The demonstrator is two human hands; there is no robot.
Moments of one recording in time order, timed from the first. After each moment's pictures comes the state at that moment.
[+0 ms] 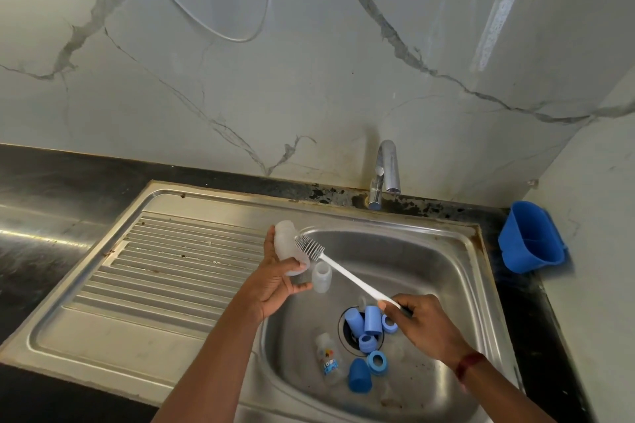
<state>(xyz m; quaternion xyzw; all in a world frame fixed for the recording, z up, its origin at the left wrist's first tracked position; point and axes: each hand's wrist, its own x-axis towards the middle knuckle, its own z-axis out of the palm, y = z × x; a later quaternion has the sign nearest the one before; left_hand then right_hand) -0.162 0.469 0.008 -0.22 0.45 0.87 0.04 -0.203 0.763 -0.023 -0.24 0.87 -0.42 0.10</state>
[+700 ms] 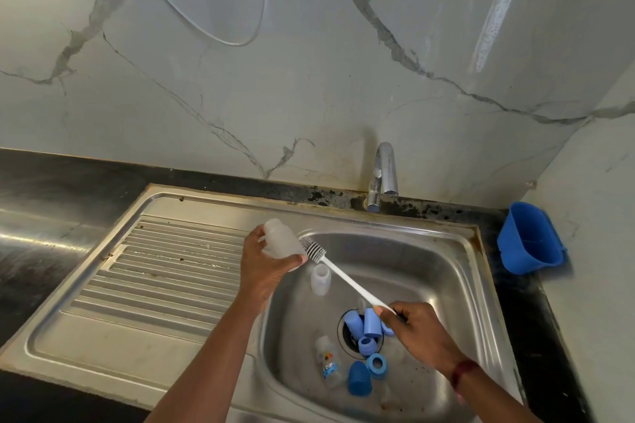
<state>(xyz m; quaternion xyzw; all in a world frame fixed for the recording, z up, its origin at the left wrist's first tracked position) -0.173 0.463 0.006 -0.29 0.71 0.62 -0.17 -0.197 0.756 -0.033 -0.19 0.87 -0.43 0.14</state>
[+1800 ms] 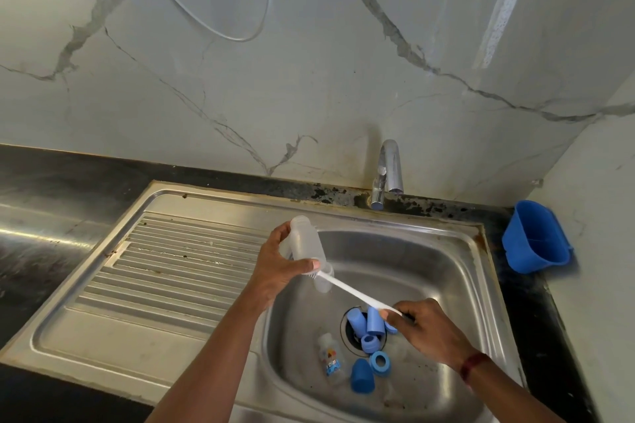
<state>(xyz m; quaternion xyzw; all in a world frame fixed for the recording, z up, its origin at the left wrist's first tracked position) -0.173 0.466 0.012 -0.16 0.74 0.65 -0.07 -0.206 0.769 -0.037 -0.25 0.87 -0.39 0.15</state>
